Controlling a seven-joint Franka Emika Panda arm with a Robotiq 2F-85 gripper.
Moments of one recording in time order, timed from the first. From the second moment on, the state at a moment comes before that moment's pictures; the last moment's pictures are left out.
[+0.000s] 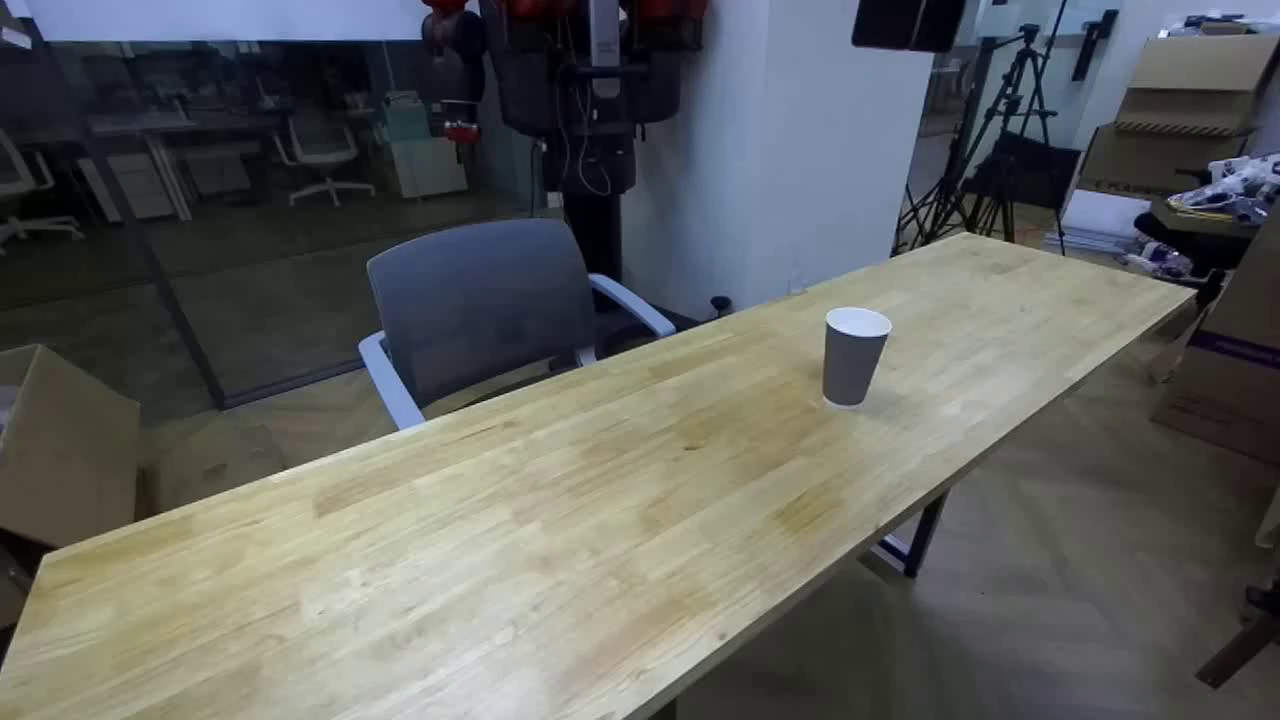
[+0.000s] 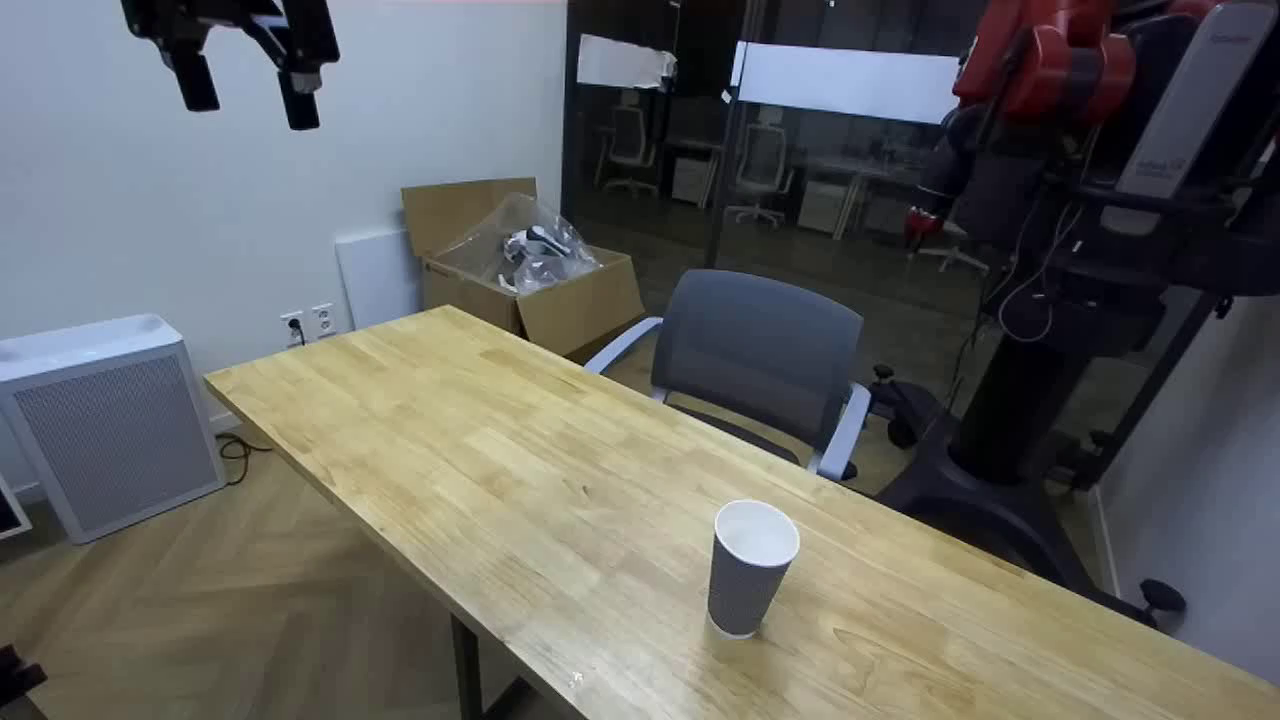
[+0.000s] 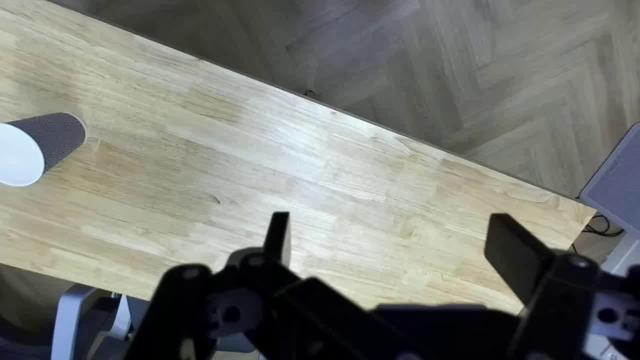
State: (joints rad) arm 0.16 -0.39 0.12 -2.30 0.08 2.02 -0.06
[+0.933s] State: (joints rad) arm 0.16 -0.38 0.12 -2.32 0.08 2.02 -0.06
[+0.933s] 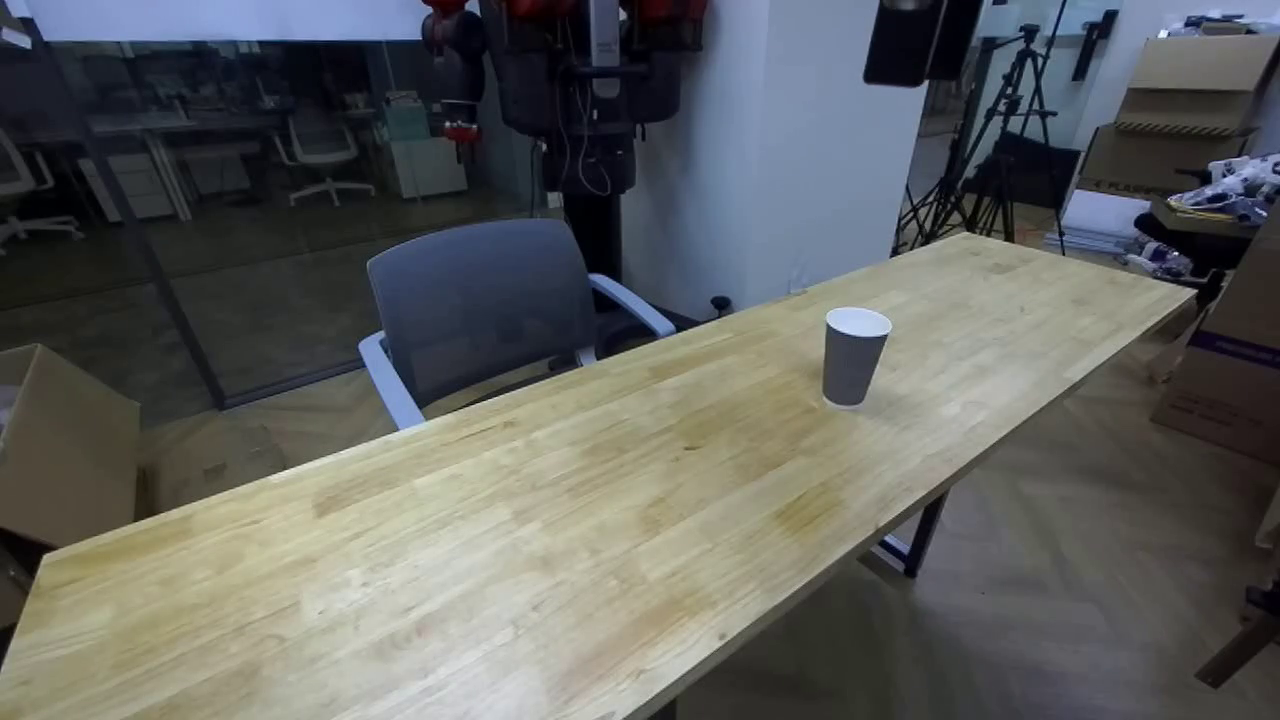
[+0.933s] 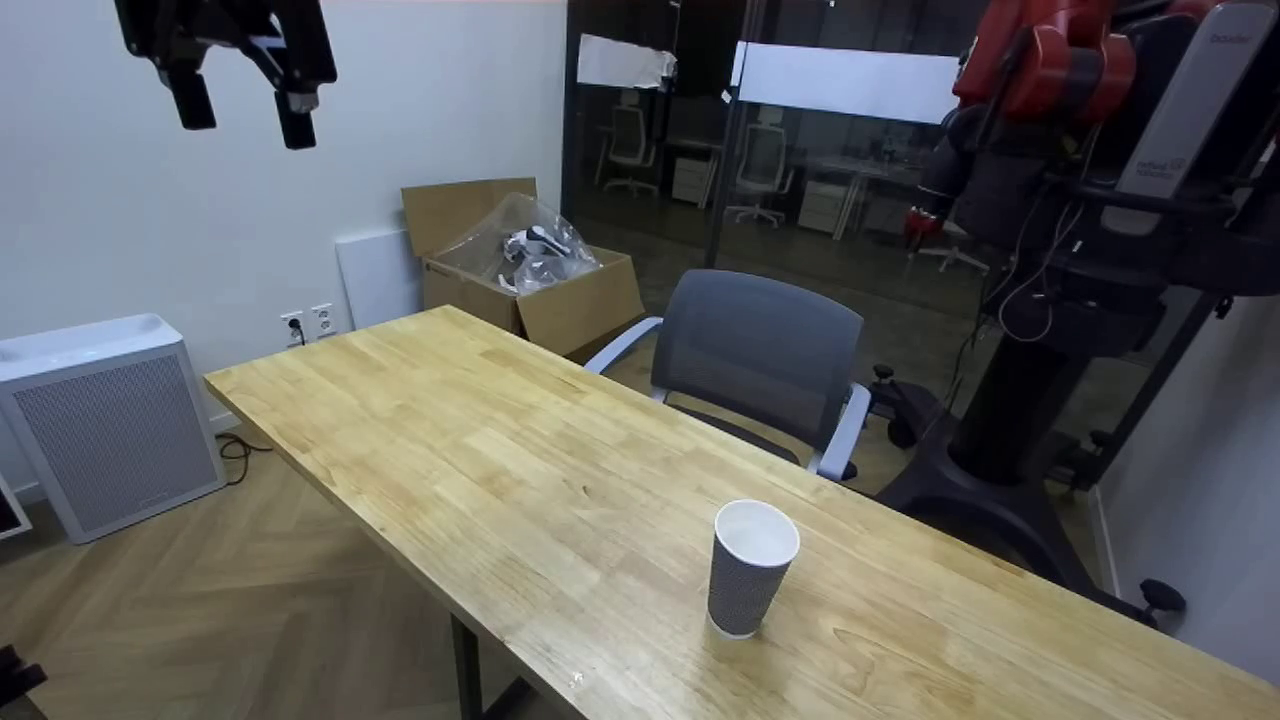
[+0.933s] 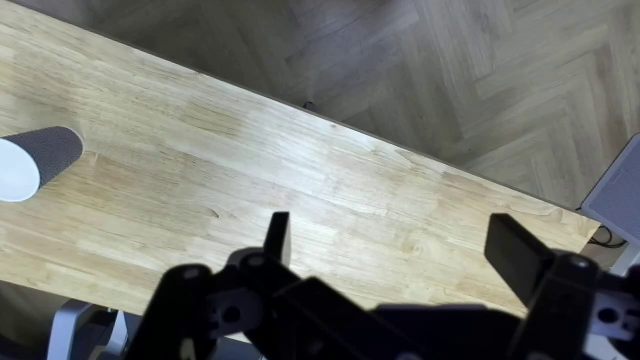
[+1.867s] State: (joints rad) arm 0.05 -0.39 0.08 -2.43 -0.09 2.15 -0.05
